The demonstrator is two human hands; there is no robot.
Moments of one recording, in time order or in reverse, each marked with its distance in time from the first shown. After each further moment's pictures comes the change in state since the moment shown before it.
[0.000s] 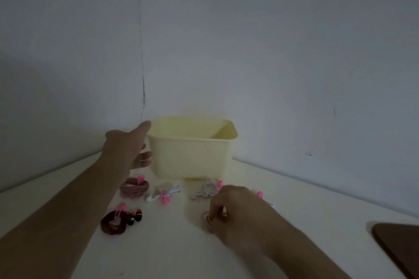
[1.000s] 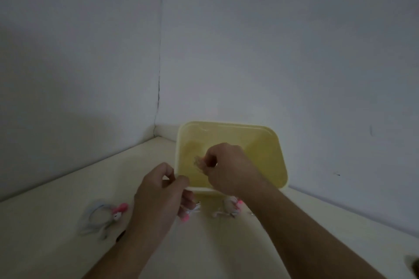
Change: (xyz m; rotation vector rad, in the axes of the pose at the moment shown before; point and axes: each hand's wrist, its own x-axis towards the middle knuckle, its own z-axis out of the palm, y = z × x) left_hand -0.038 -0.063 0.007 -0.018 -0.174 0.217; right_hand 0.132 -0.034 -0.025 0.147 0.244 0.032
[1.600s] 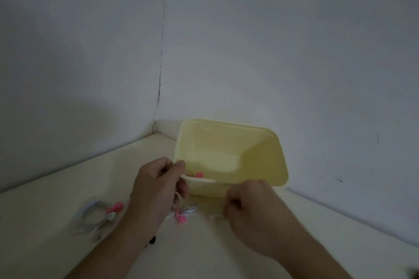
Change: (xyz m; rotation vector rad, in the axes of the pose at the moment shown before) left_hand 0.019 0.003 -0.001 -0.056 -0.010 0.056; right_hand -0.082 0.004 -0.020 -0.132 -0.118 0.041
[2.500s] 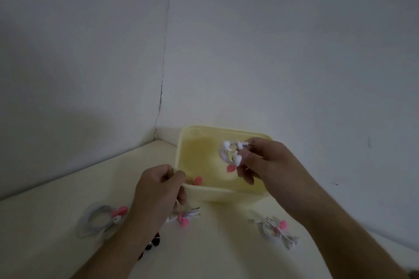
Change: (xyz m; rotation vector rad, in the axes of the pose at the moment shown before) left_hand -0.003 0.003 -0.009 0.145 -0.005 0.000; right_hand 0.020 0.005 -0.052 0.700 0.162 -0.104
